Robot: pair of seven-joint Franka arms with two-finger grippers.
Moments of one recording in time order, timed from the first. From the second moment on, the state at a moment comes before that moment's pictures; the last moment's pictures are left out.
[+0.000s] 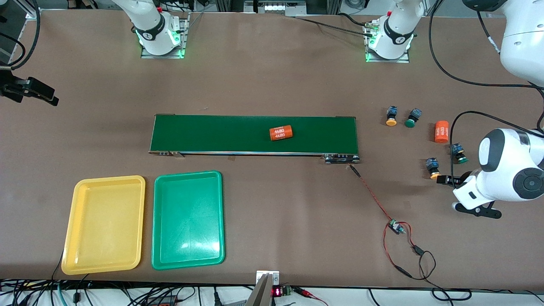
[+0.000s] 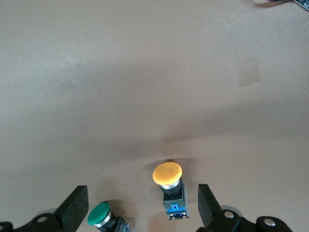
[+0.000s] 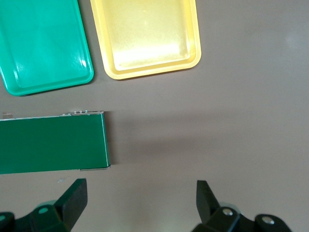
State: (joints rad) left arm 0.37 0.73 -0.35 -1.41 0.41 1.88 0.09; right arm 0.04 -0.05 -0.15 -1.73 -0.03 1.65 -0.02
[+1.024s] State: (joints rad) left arm 0.38 0.73 -0.35 -1.67 0.41 2.05 0.01; right arm 0.03 -0.04 -0.15 -1.73 -0.03 1.65 -0.02
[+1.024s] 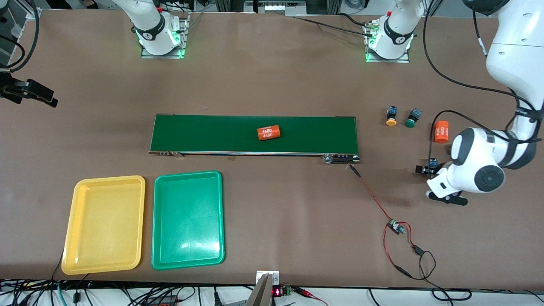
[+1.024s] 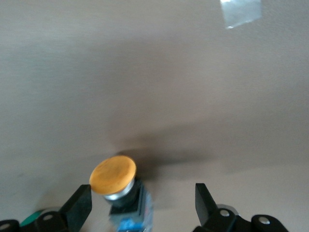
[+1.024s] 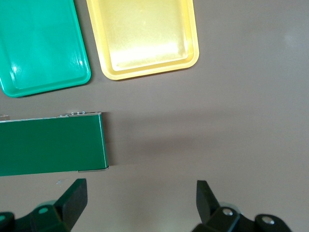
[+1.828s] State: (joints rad) left arm 0.43 0.65 -0.35 -1.83 0.41 2.13 0.00; right arm 0.03 -0.03 -0.15 -1.73 -0.03 1.65 -0.02
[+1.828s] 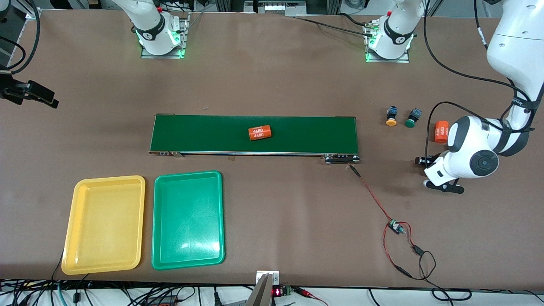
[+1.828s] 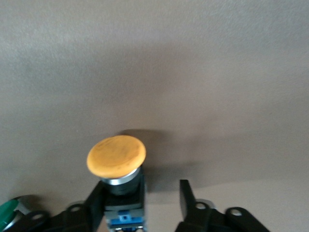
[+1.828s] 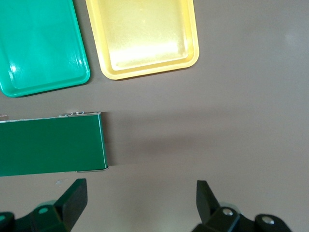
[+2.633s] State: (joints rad) left arm 0.45 0.56 -0.53 -1.77 0.39 1.95 -0.04; right arm 0.03 -0.03 -0.15 -1.72 -0.03 1.65 -0.02
